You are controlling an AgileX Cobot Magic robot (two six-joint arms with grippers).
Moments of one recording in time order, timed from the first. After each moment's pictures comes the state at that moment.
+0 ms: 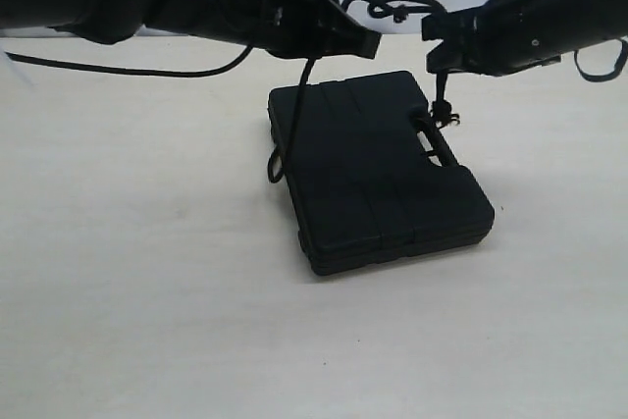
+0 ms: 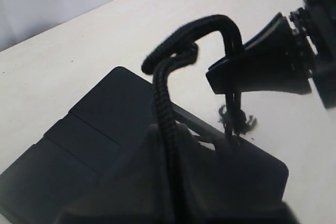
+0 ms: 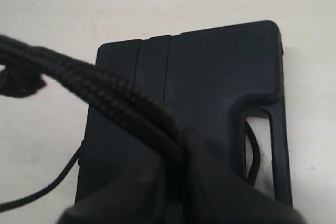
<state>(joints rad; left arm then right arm) -0.48 1.78 -1.30 -1.00 0.27 0.90 0.08 1.71 -1.20 0.80 0.60 -0.55</state>
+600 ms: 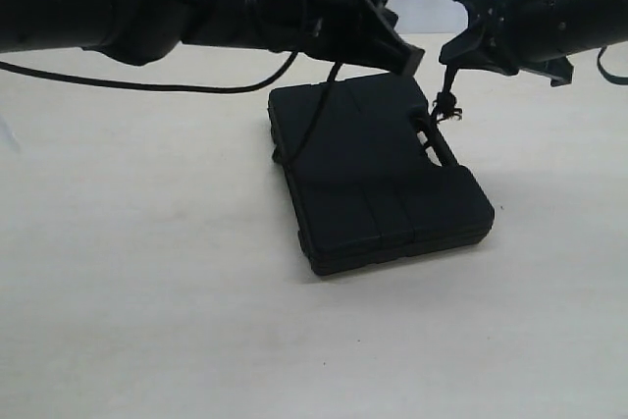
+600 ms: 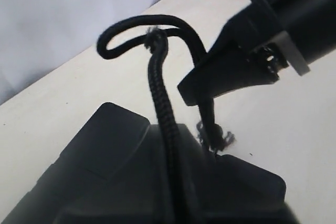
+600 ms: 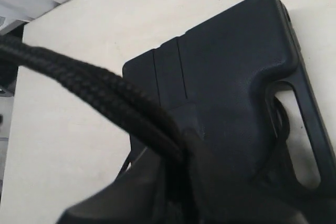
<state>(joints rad) -0.60 1.75 -1.29 -1.00 0.13 1.02 -0.01 1.71 -1.20 0.98 0.72 -0.45</state>
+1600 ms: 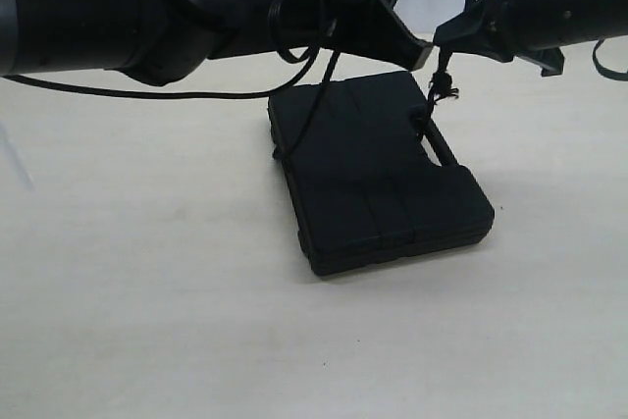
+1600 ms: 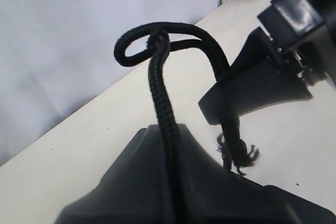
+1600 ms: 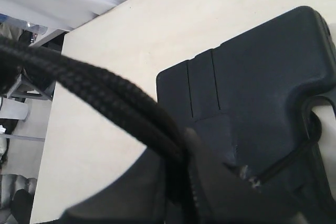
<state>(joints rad) -0.64 1.77 -1.28 -0.98 -0.07 1.05 -0.03 1.71 -1.20 1.13 0.77 -0.58</state>
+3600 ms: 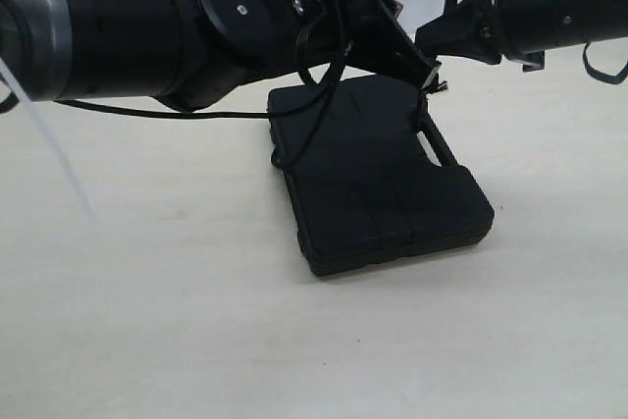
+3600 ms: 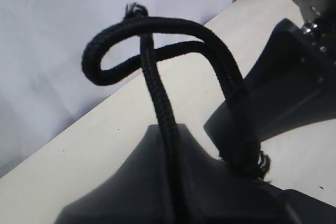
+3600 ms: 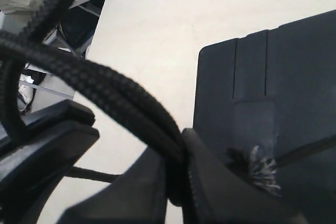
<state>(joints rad) -0.67 1.82 -1.28 -0.96 -0.18 1.06 -0.03 1.71 -1.19 1.21 0.92 -0.78</state>
